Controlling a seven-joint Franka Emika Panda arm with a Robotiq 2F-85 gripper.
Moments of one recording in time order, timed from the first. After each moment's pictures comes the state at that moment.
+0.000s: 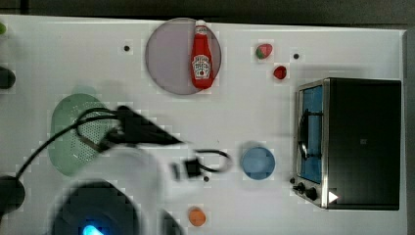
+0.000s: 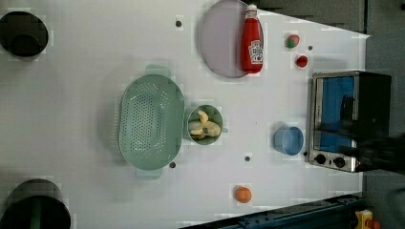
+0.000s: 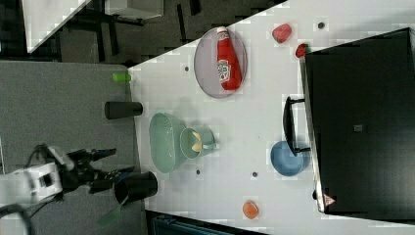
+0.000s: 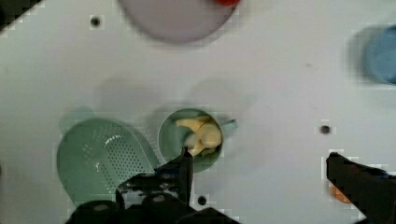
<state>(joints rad) 0.05 -0.41 0.14 -2.16 0.12 0.29 -0.01</state>
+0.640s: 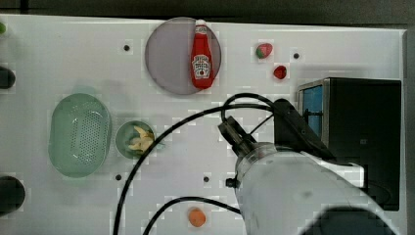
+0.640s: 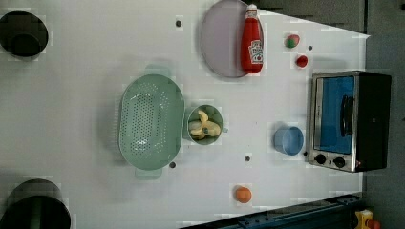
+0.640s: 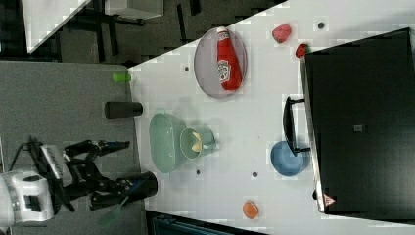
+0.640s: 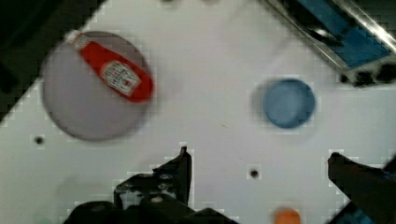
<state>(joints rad) -0.01 -0.39 -0.09 -2.01 -0.04 0.14 -0.01</state>
